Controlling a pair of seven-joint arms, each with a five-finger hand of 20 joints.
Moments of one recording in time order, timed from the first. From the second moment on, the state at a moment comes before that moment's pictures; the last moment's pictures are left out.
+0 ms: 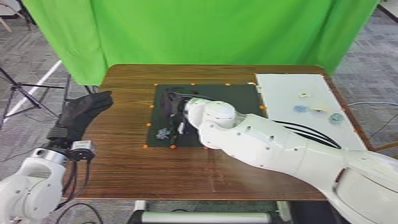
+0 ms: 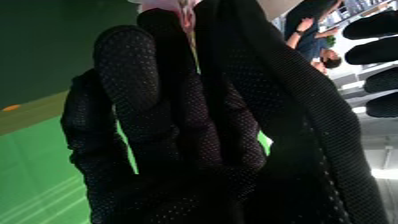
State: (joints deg) left arm 112.9 -52.5 -99.1 -106.1 53.1 -4.1 8.4; right arm -37.2 -72.8 12.6 -77.1 -101.0 0.0 21.7
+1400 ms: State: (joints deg) left arm 114.8 -53.5 -101.2 -106.3 53.7 -4.3 8.7; right arm -40.2 -52.9 28.4 -101.9 -99.7 0.0 21.1
